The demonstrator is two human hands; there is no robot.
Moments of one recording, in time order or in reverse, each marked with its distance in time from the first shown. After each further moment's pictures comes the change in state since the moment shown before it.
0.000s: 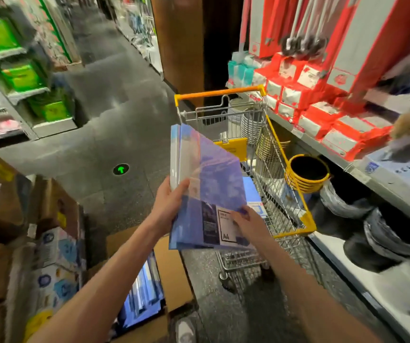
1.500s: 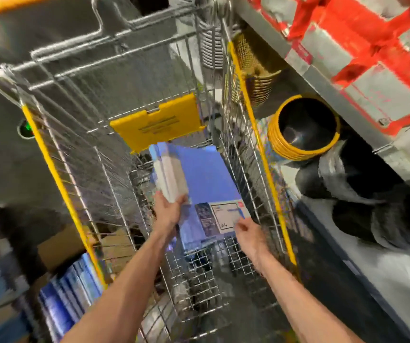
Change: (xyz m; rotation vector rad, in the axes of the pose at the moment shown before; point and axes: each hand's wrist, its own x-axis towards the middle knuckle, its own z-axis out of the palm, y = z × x) left_hand 0.410 -0.265 0.240 0.350 0.099 -0.466; right_hand 0.380 0.147 -0.112 -0.059 0.043 0.586
